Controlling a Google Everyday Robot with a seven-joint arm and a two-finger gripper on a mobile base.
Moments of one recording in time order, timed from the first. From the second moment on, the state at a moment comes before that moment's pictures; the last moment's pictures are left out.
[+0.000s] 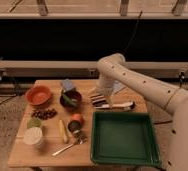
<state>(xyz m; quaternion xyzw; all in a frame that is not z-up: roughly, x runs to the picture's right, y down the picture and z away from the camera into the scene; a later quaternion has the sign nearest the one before) 0.026 0.073 0.818 -0.27 -0.25 -0.45 0.81</state>
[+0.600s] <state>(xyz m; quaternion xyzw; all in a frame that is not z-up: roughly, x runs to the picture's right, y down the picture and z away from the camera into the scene) -0.102 0.059 0.832 -0.21 -0.32 -0.52 0.77</state>
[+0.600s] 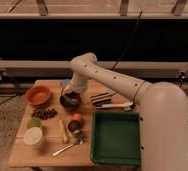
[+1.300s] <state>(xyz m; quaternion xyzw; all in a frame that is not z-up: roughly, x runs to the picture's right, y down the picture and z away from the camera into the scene) -0.095 0.054 0.835 -0.20 -0.31 -0.51 0.77</state>
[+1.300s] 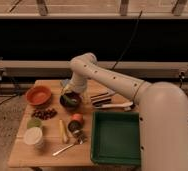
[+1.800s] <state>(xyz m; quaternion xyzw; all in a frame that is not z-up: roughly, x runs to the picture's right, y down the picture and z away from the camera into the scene) -0.078 -0.001 0.879 -0.17 -0.30 -0.50 0.79</state>
